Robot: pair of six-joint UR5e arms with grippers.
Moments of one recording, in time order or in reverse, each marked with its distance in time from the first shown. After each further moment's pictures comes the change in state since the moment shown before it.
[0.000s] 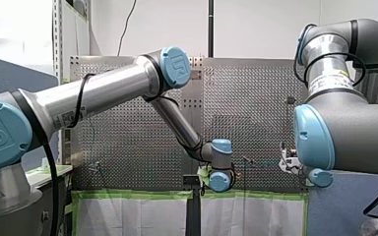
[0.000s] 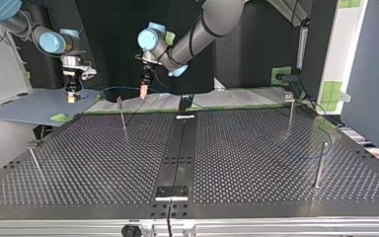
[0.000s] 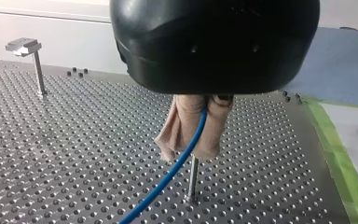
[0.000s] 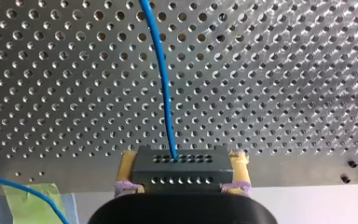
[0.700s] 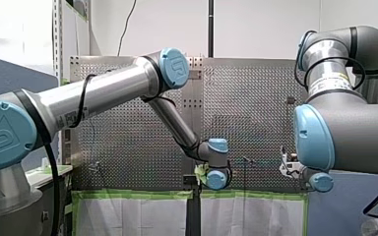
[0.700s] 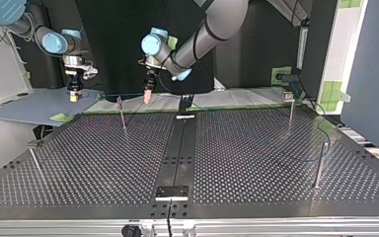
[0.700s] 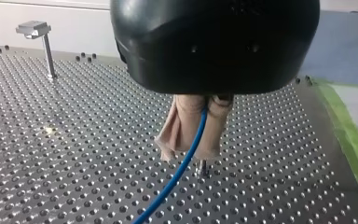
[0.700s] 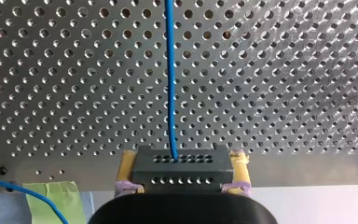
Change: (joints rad) left arm 0.036 0.000 0.004 0.018 0.005 0.003; right arm -0.006 0.046 -0.025 -0.006 -0.006 -0.001
